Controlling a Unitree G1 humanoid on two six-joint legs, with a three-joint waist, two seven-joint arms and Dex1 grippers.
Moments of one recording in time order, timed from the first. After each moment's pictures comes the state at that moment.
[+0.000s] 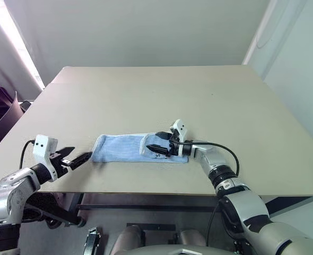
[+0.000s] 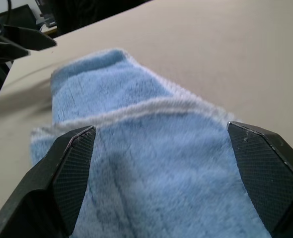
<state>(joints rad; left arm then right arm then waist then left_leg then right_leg) -0.03 0.69 0.37 0.03 -0.55 0.66 -0.73 -0.71 -0.11 0.07 0.87 0.18 0.04 1.01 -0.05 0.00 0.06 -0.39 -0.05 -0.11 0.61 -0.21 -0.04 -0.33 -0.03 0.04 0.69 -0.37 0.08</state>
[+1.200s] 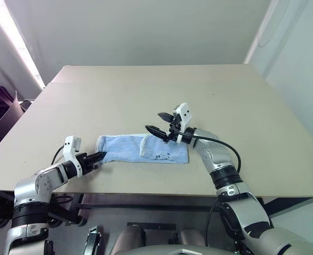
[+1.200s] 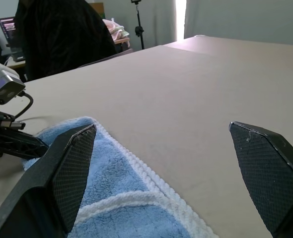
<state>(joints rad) -0.22 0.55 0.27 0.26 -0.57 0.80 -0.75 -0.63 -0.10 0.05 0.50 0.23 0.17 0.80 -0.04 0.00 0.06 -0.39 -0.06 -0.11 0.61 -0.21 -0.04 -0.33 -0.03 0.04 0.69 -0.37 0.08</state>
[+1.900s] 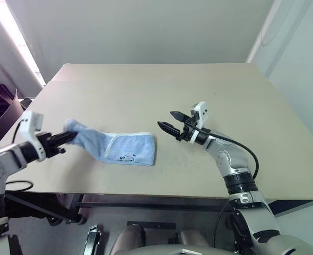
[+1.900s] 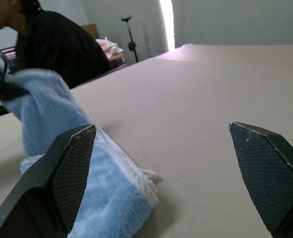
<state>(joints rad) -0.30 0.80 0.38 0.03 -0.70 0.96 -0.79 -0.54 -0.19 -0.01 0.33 0.36 0.30 0.80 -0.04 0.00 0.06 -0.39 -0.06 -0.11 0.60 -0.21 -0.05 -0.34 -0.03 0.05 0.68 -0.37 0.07</state>
